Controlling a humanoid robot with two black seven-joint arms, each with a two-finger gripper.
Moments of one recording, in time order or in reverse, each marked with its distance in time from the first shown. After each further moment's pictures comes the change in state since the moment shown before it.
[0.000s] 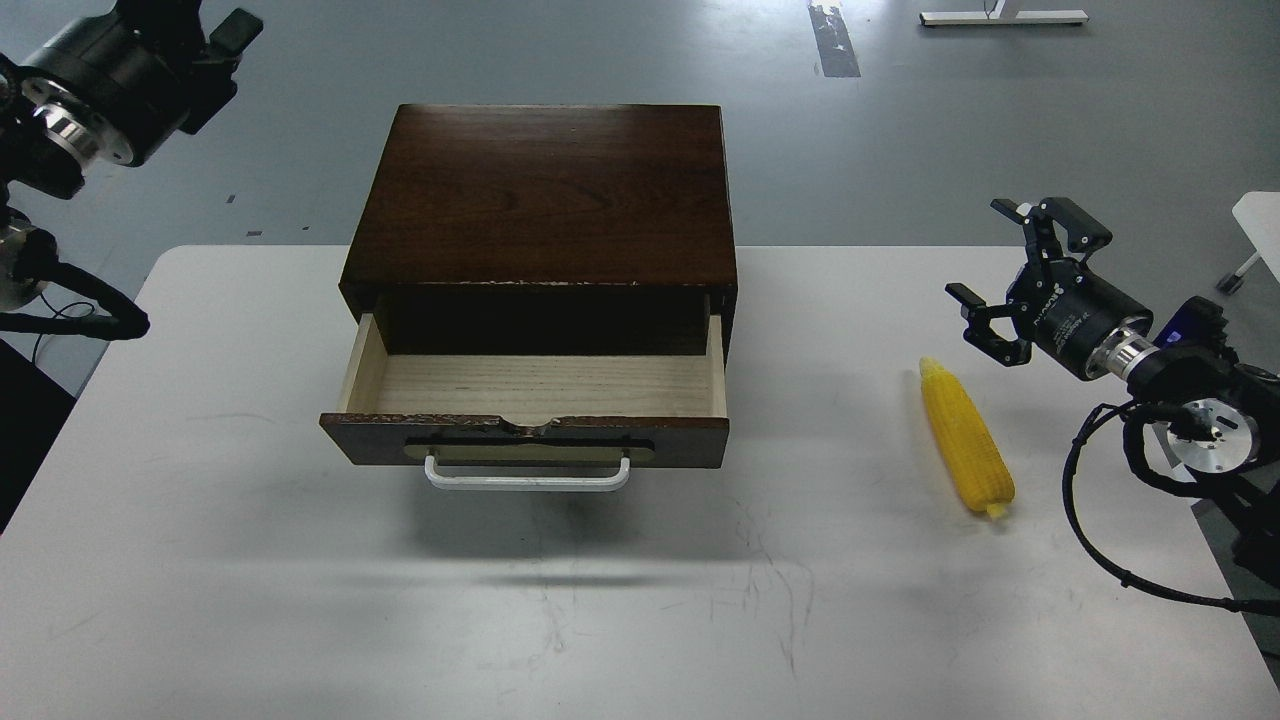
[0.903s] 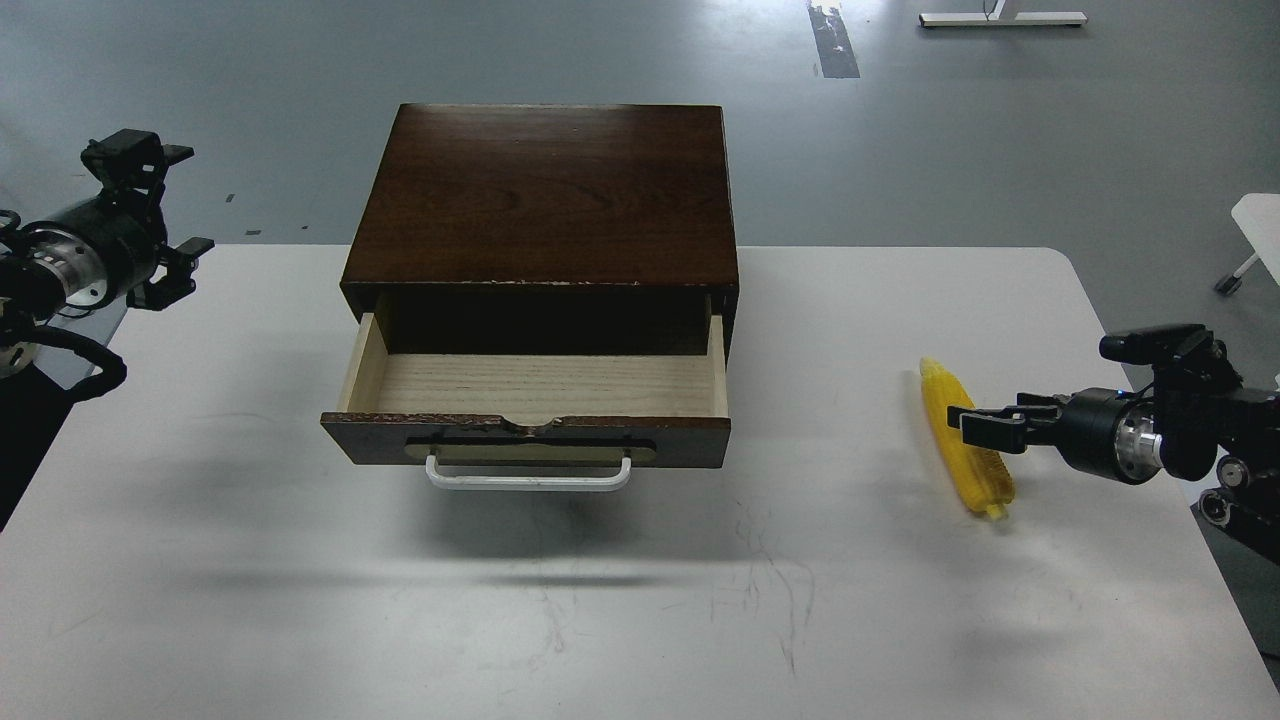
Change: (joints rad) left arm 0.135 -0.115 -0.003 0.359 -0.189 -0.200 0.189; right arm 0.050 -0.206 -0.440 0.251 -1.364 -0.357 0.084
